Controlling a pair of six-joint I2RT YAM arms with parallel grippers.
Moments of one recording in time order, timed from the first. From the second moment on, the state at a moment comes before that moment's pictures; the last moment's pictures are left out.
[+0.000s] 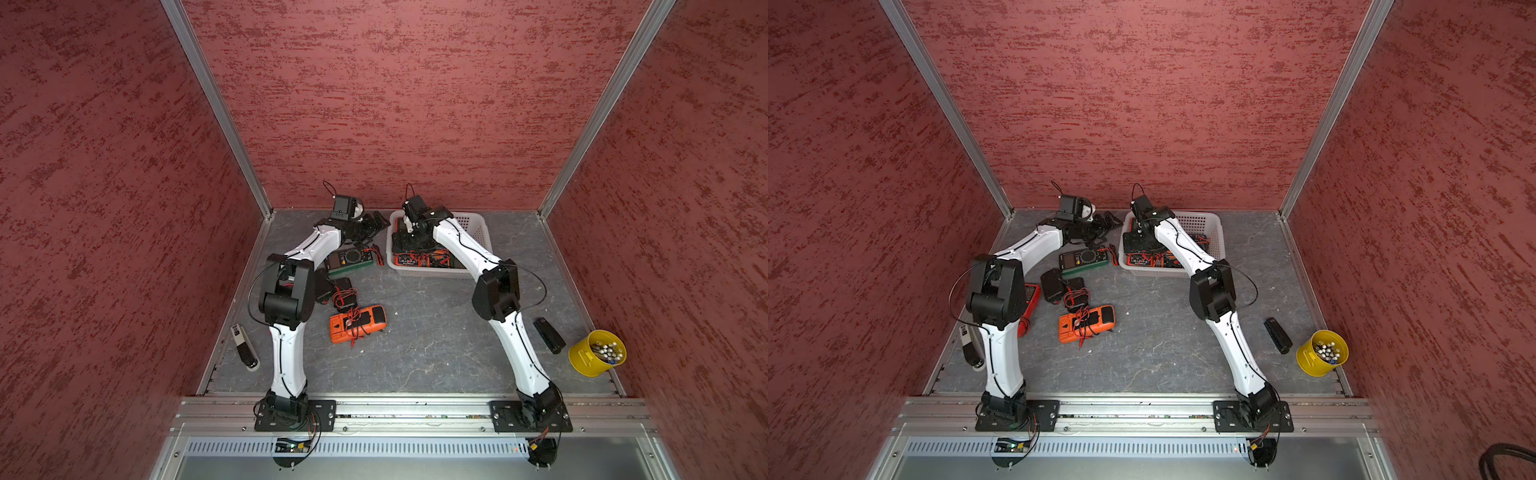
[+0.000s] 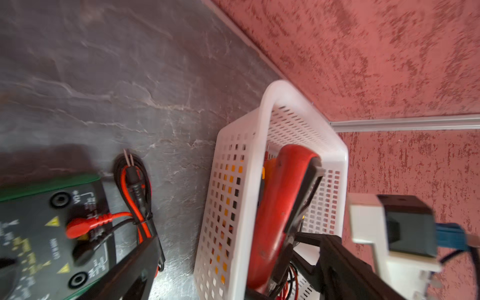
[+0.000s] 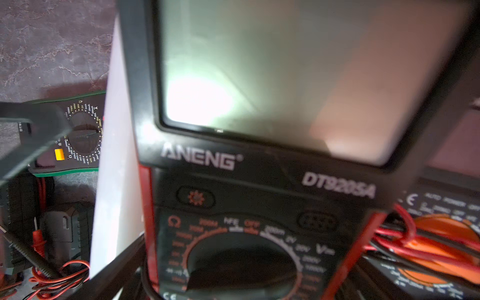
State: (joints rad) left arm -0.22 2.11 1.68 -0.36 0.52 -0.79; right arm 0.53 2.48 2.44 -1.10 -0.11 0.39
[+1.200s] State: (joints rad) left arm -0.25 2.37 2.04 -0.68 0.73 -0.64; right arm 0.52 2.48 2.42 -1.09 -0.18 0.41
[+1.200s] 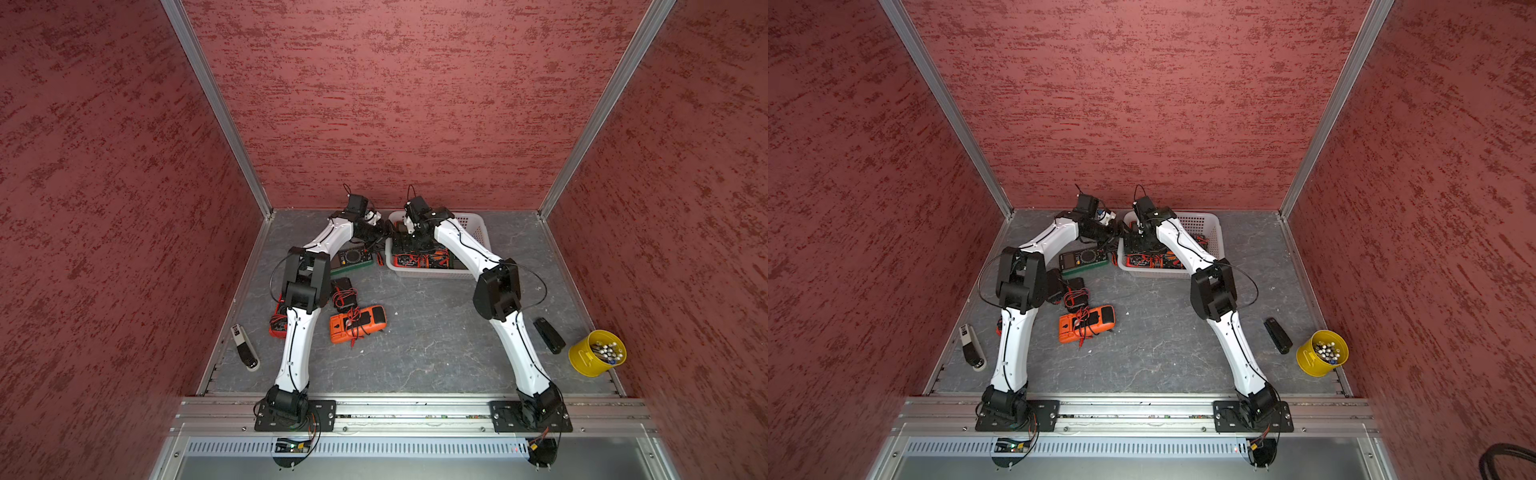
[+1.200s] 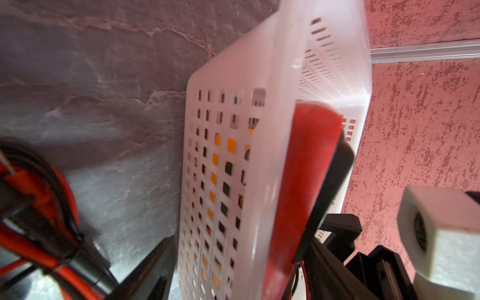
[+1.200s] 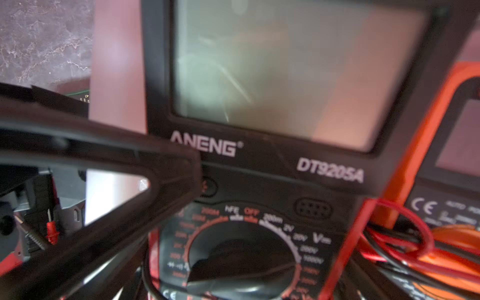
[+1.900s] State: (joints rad) left arm -0.25 2.42 2.07 -0.77 0.70 -0.63; right arm 0.50 2.38 2.43 -1.05 -0.20 0.49
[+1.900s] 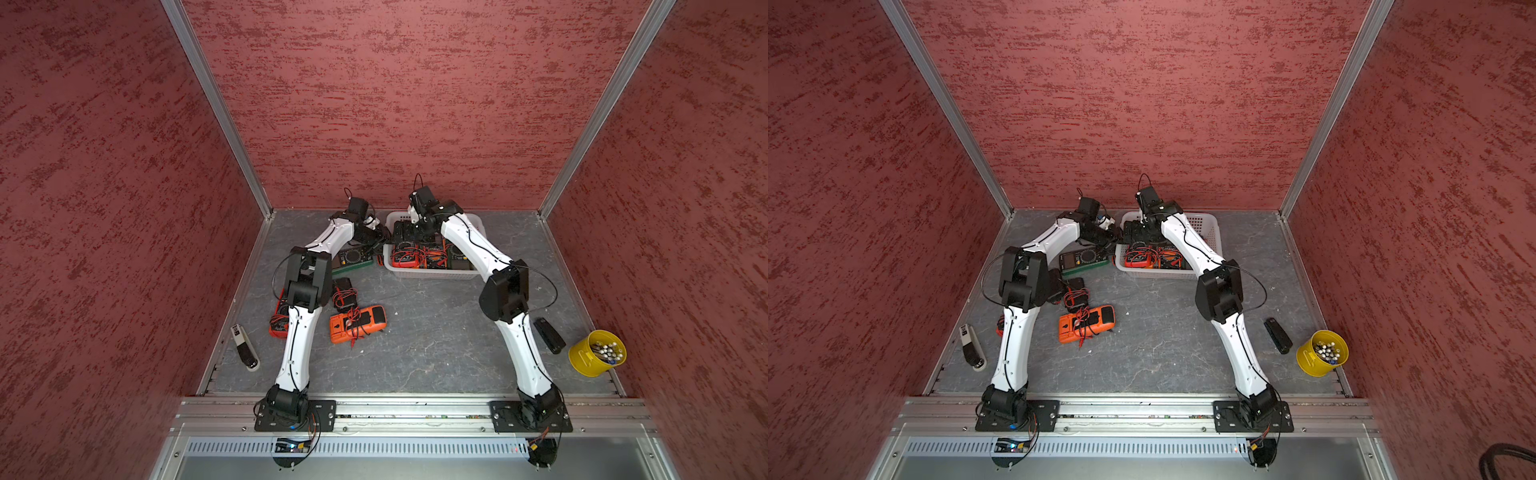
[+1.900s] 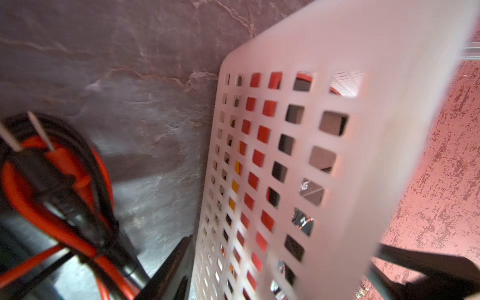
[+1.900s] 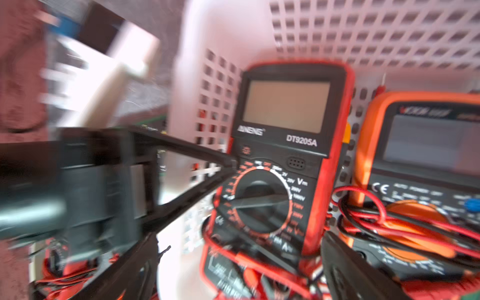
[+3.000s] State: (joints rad) left arm 0.04 1.57 1.32 -0.62 0.38 -0.79; right arm 0.80 2.13 2.18 -1.02 -0.24 0.12
